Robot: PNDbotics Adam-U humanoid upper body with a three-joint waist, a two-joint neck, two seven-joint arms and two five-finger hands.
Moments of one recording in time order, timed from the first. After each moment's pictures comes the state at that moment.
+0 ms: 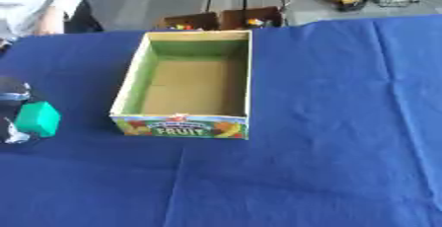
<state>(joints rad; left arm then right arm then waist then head) -0.69 0.95 -0.18 -1.23 -0.75 -0.29 -0.81 -0.51 -0.34 -0.21 -1.98 0.30 -0.47 -0.50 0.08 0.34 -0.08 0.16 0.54</state>
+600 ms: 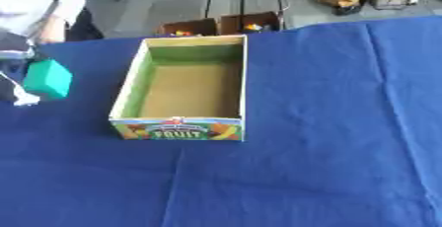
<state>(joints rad) -0.86 0.89 -0.16 -1.32 -0.69 -0.28 -0.82 -0.49 -0.34 -0.21 -1.98 0.30 -0.47 -0.50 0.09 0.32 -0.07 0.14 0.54</state>
